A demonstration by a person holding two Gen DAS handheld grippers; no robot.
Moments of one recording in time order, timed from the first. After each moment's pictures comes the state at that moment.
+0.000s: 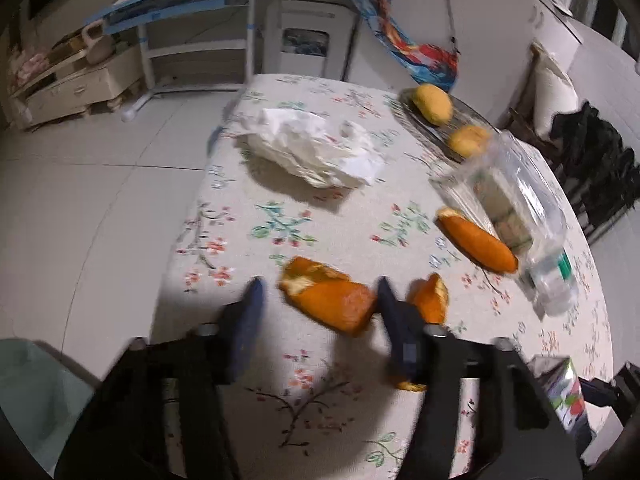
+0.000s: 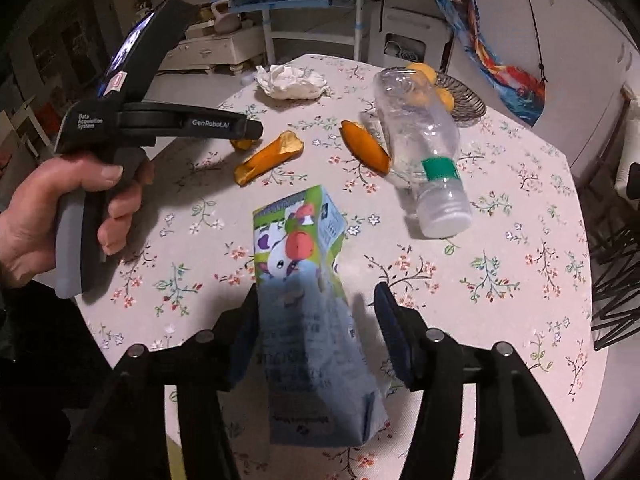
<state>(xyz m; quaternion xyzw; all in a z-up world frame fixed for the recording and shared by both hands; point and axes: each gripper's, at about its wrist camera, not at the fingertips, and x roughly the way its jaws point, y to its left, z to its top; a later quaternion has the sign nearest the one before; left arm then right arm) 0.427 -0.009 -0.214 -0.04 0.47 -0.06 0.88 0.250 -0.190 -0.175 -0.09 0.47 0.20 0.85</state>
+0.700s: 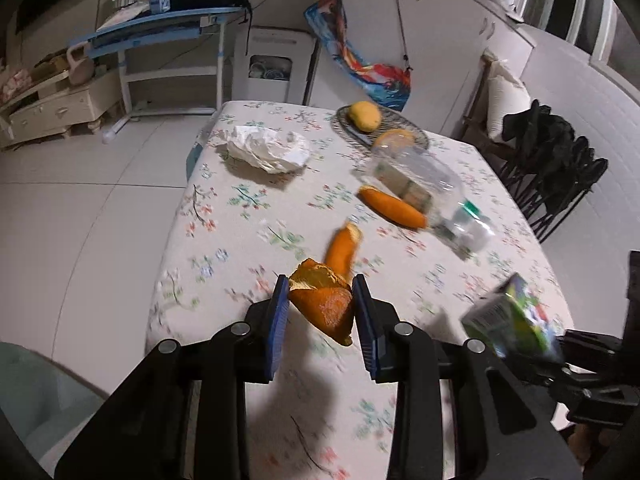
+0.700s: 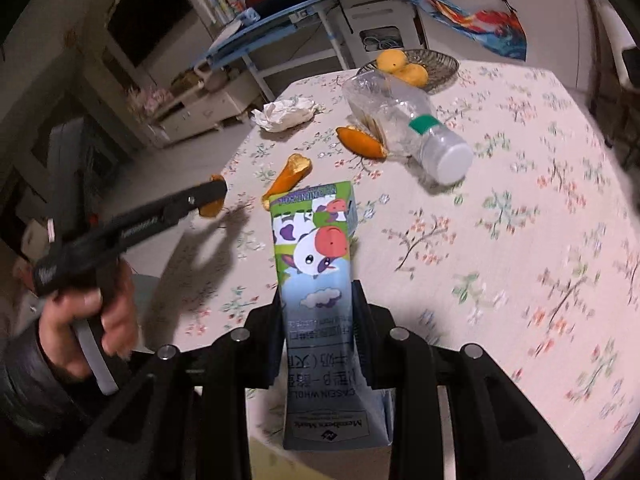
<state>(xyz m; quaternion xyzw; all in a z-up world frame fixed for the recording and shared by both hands) 0.328 -0.011 -0.168 -0.06 0.42 -0.12 0.90 0.230 -0.229 -0.168 0.13 0.47 0.22 0.84</state>
